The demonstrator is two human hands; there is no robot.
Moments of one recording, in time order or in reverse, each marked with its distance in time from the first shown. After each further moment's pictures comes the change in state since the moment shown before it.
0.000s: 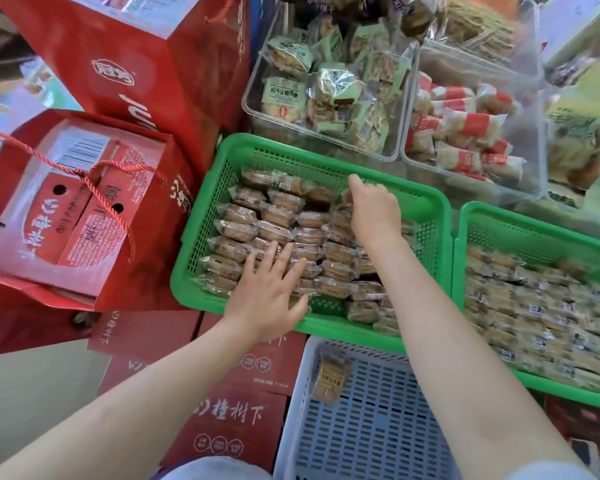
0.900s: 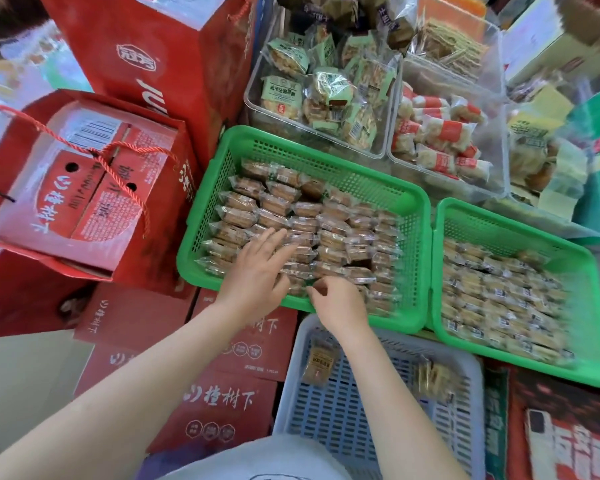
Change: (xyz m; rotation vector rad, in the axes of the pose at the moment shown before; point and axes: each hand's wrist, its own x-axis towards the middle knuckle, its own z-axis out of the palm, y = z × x) left_hand -0.025 -0.014 -0.007 -0.312 0.186 0.048; right_hand -0.155 -0.054 0.023 0.429 -0.436 0.310
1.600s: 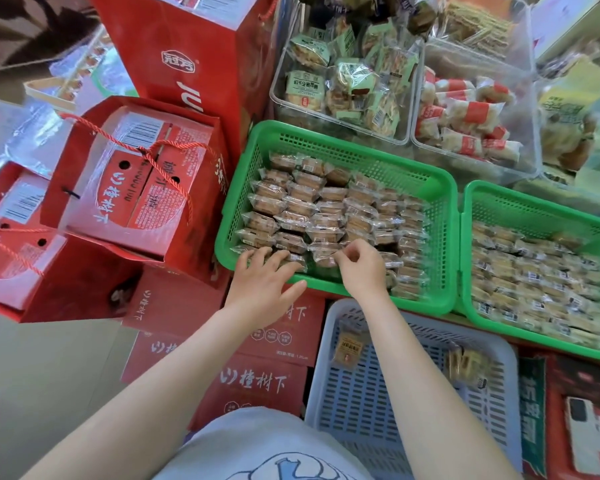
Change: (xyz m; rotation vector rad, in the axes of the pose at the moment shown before) left_hand -0.047 -0.013 -0.007 0.231 -0.158 -0.126; right_hand 0.004 -0.021 -0.004 0.388 0.207 0.060
